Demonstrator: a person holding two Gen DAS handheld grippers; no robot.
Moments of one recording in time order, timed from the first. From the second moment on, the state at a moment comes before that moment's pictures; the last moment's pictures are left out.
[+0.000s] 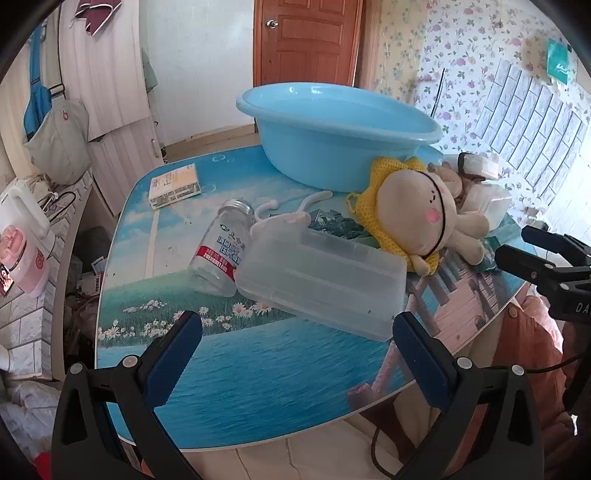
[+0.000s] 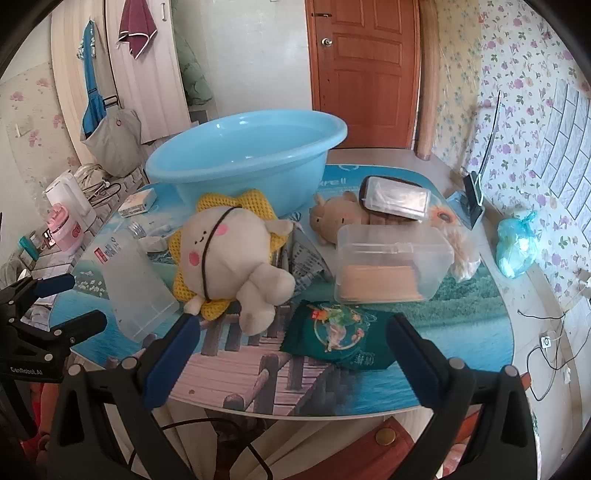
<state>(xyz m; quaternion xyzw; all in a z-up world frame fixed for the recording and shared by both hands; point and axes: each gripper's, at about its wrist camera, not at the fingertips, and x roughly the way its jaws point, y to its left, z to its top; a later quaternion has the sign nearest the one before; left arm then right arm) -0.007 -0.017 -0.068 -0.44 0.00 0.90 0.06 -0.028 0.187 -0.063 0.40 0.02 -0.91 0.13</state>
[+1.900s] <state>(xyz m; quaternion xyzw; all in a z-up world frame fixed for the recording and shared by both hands) -0.009 0.000 -0.096 -0.47 0.00 0.88 0.08 -0.028 0.196 -0.080 0.42 0.02 -0.90 0.13</state>
